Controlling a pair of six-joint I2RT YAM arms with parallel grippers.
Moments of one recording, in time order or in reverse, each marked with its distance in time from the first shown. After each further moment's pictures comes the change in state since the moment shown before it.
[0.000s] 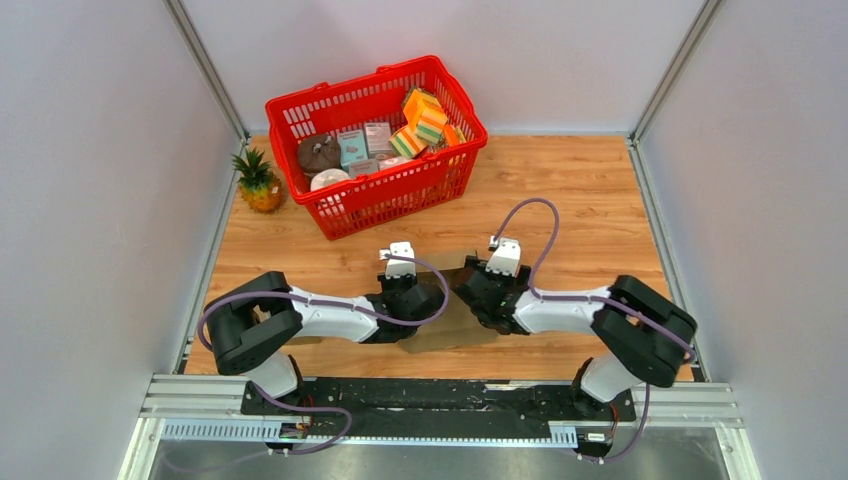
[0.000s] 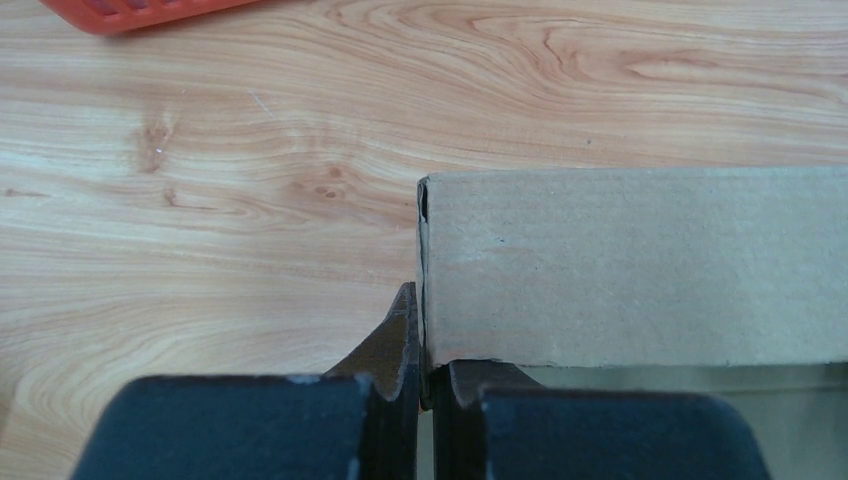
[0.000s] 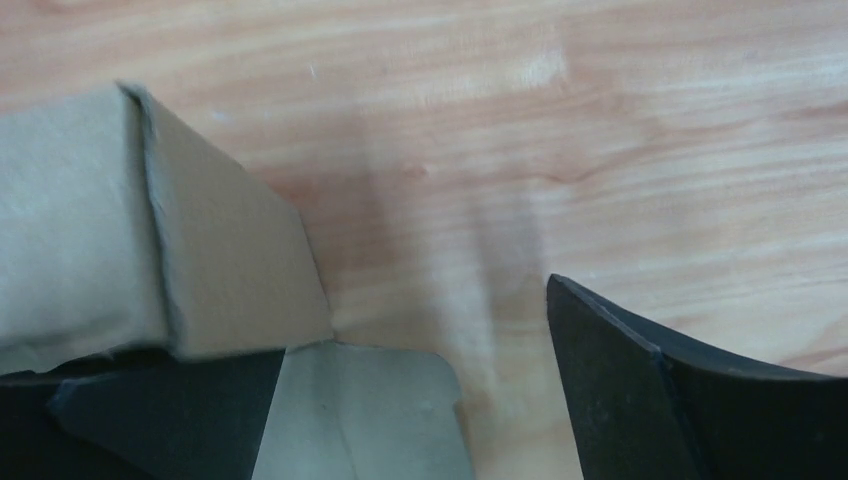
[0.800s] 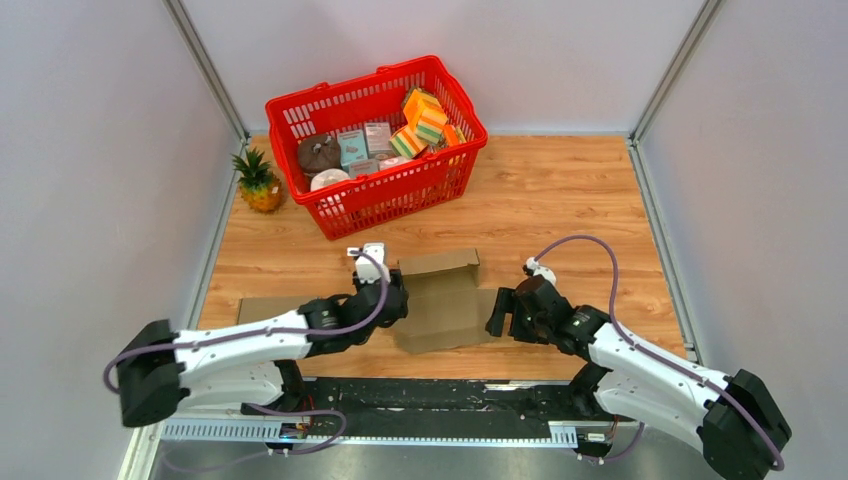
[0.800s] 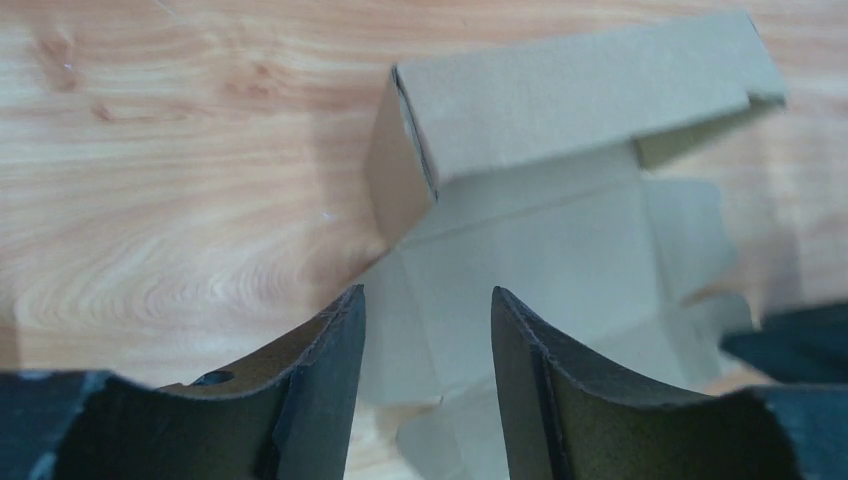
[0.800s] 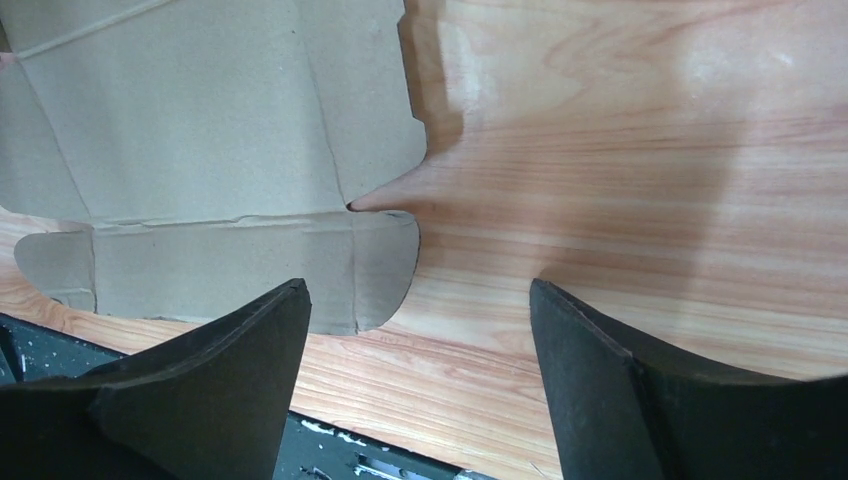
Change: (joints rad) left arm -0.001 -0.436 -0.041 -0.313 0.334 -0.023; right arm -0.187 -0.649 -0.224 -0.389 -0.770 -0.058
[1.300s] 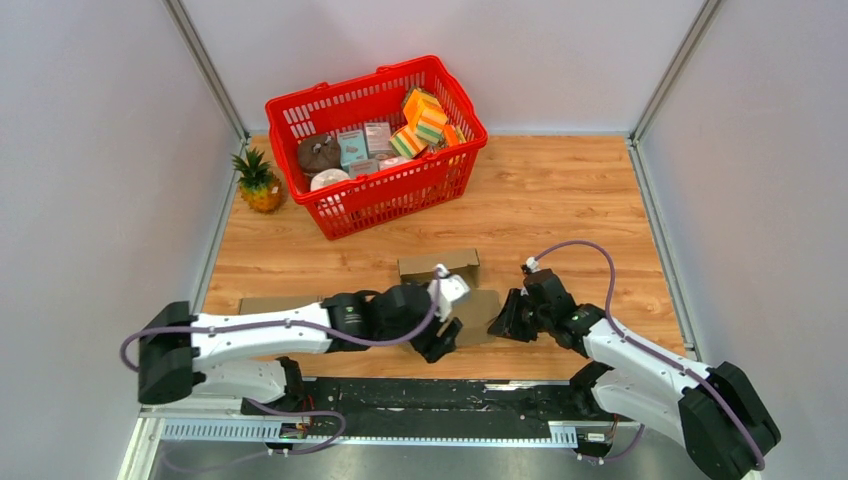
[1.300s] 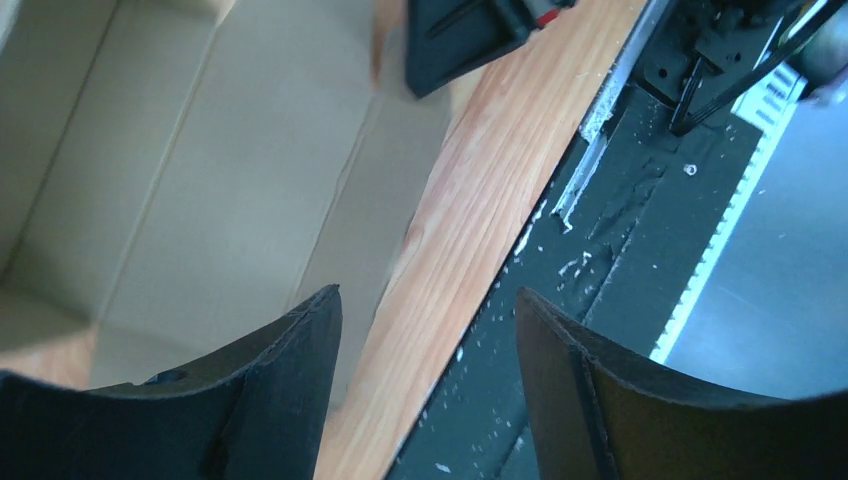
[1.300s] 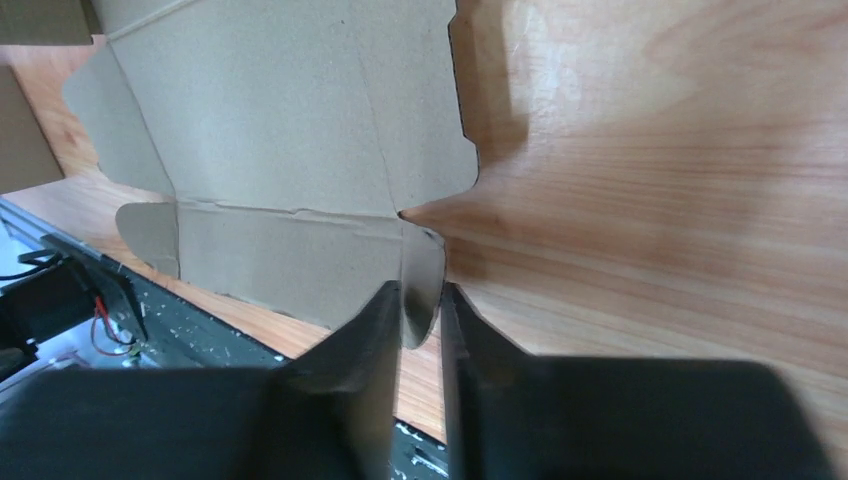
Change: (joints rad) left arm -0.112 -0.010 0.111 -0.016 0.673 0.509; right arm -0.154 0.082 -0.068 0.195 -0.299 0.011
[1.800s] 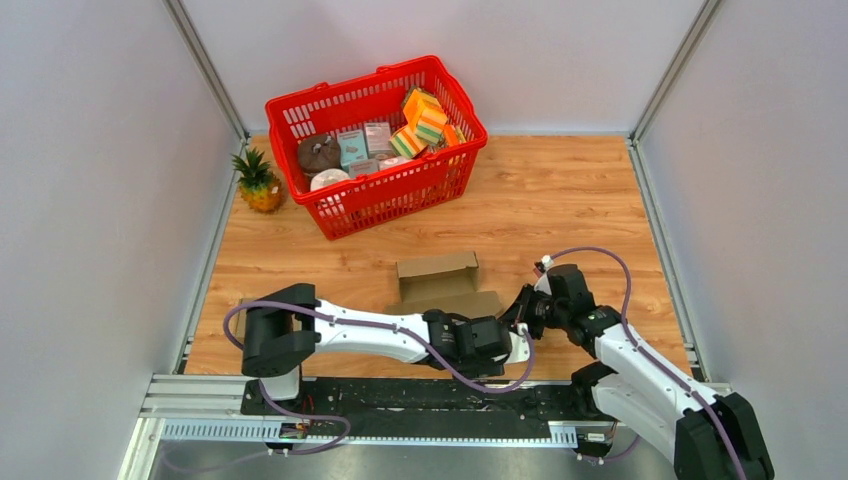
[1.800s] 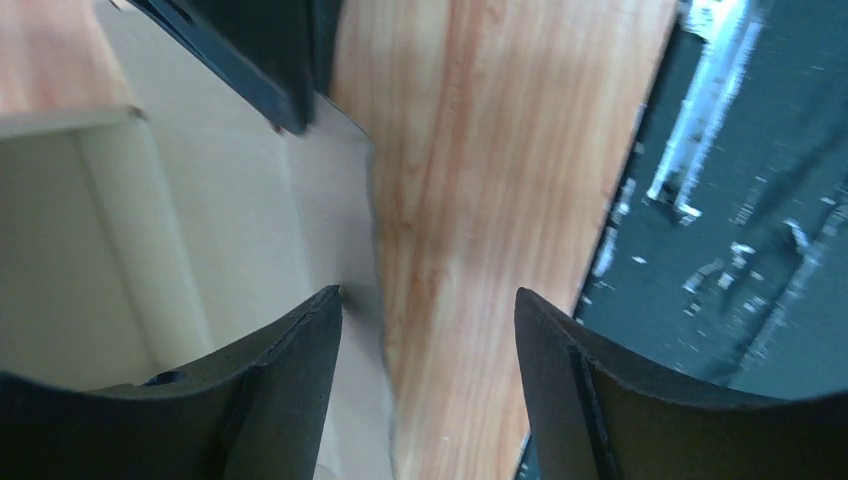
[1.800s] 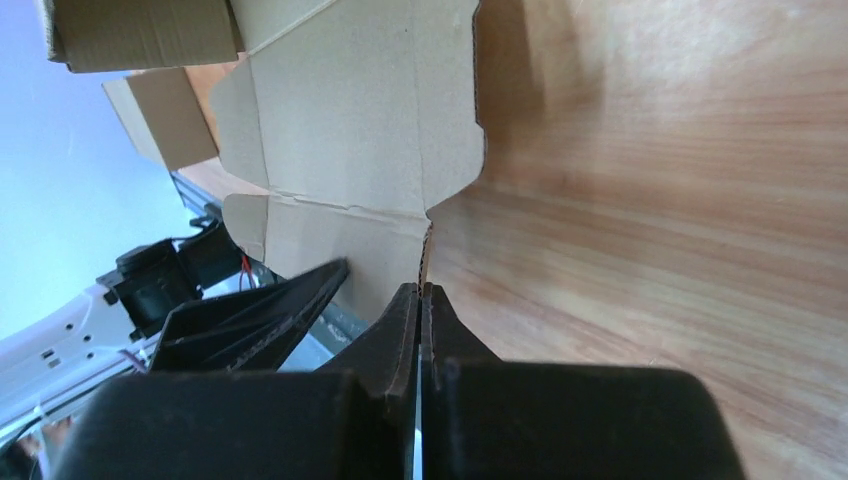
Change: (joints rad) left arm -0.208 0.582 0.409 -0.224 -0.171 0.434; right arm -0.199 -0.100 -0.015 -0.023 -0.287 0.064
